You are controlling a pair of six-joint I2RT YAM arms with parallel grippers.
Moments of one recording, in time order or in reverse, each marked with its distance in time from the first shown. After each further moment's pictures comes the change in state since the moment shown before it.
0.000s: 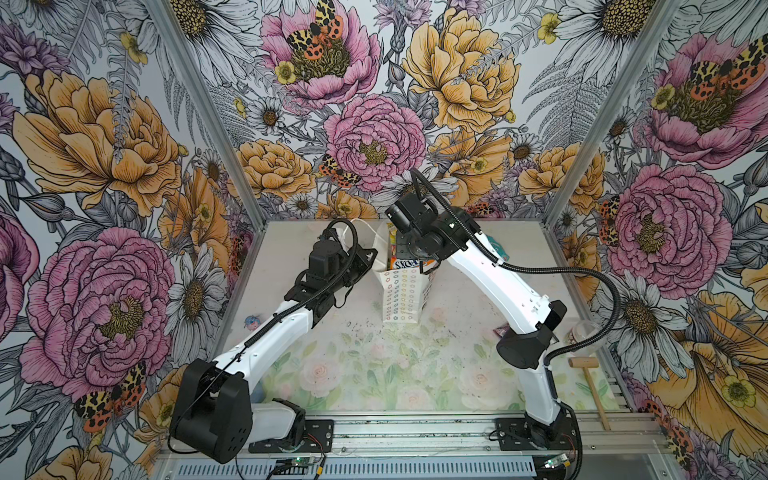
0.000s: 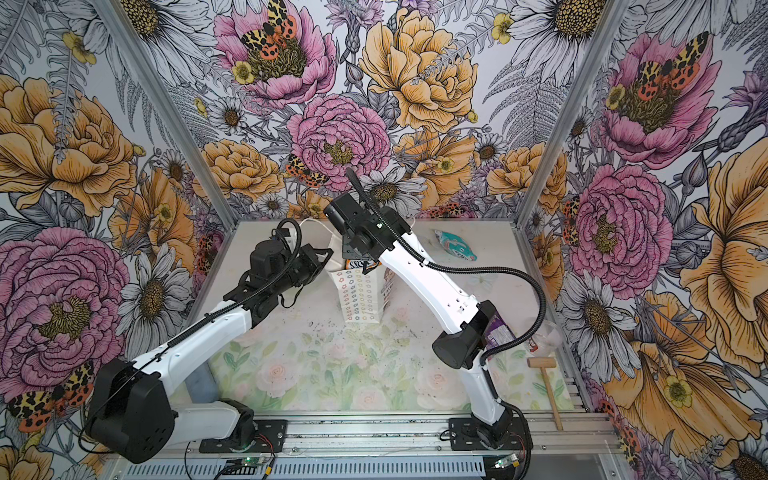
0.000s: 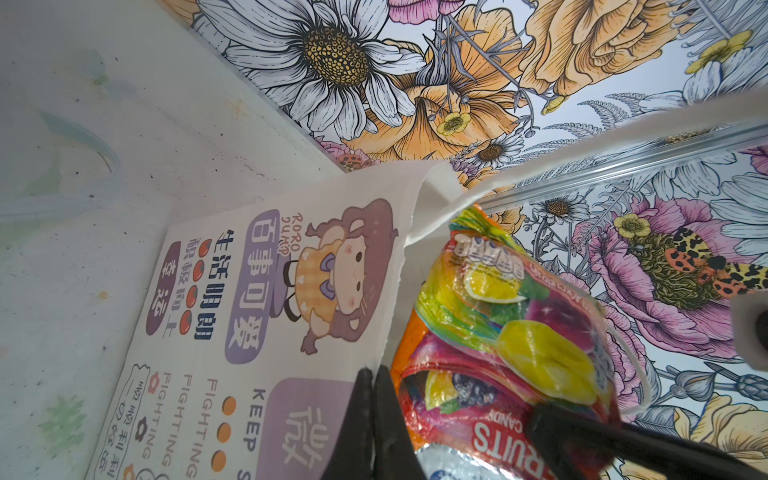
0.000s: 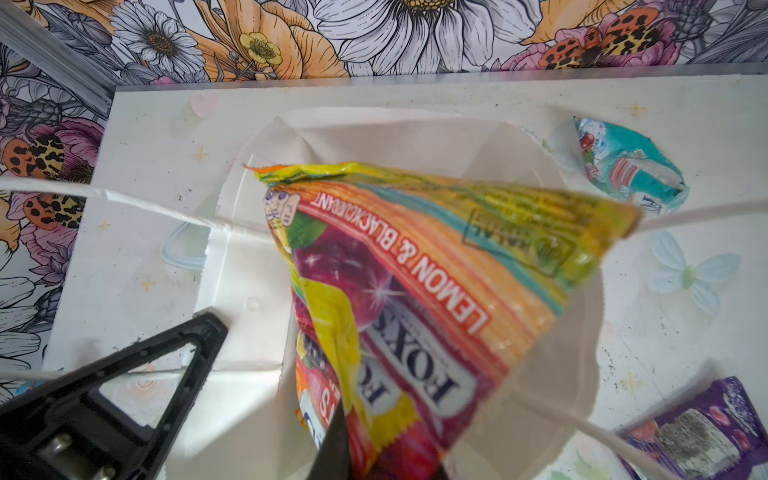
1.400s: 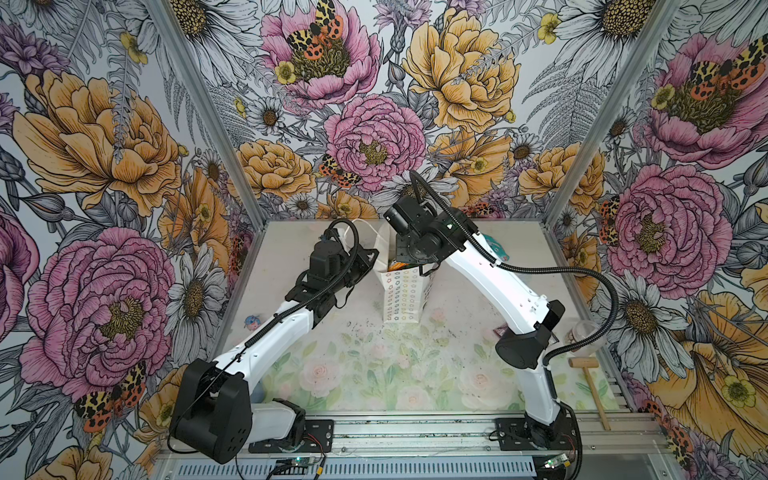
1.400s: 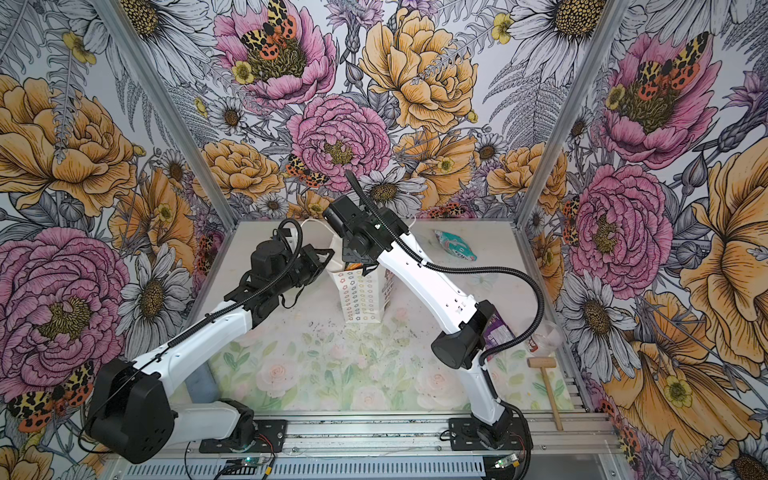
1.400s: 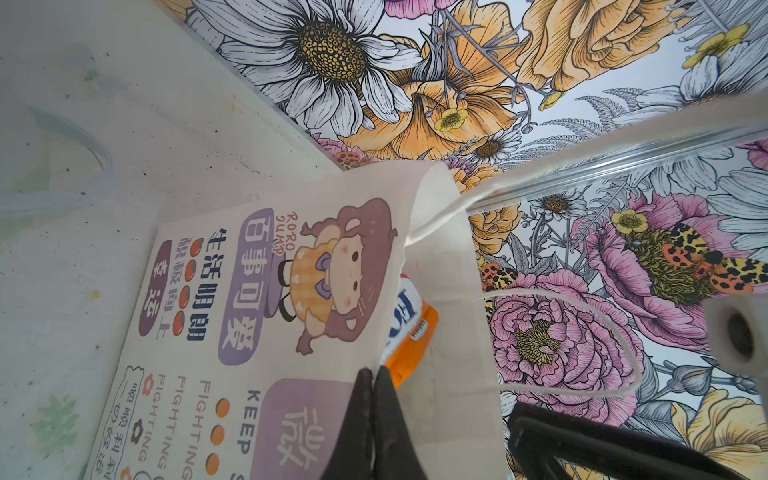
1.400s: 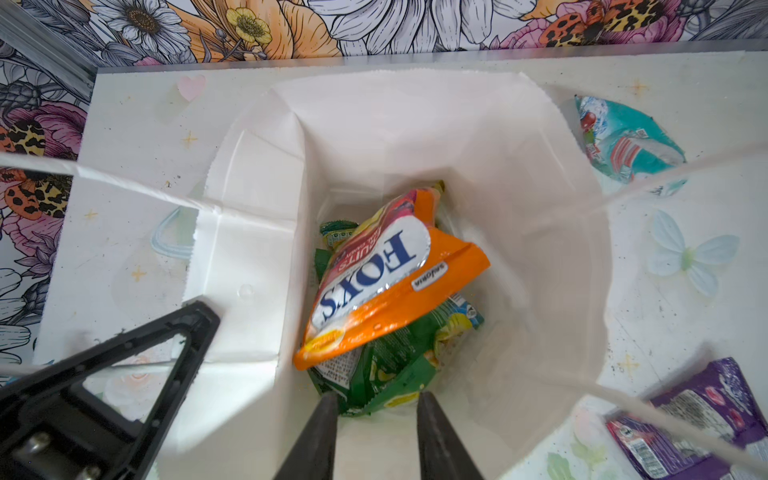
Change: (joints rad) left arm -0.008 0.000 0.000 0.003 0.000 0.000; right arm 0.003 0.006 0.001 -0.036 -0.004 0.024
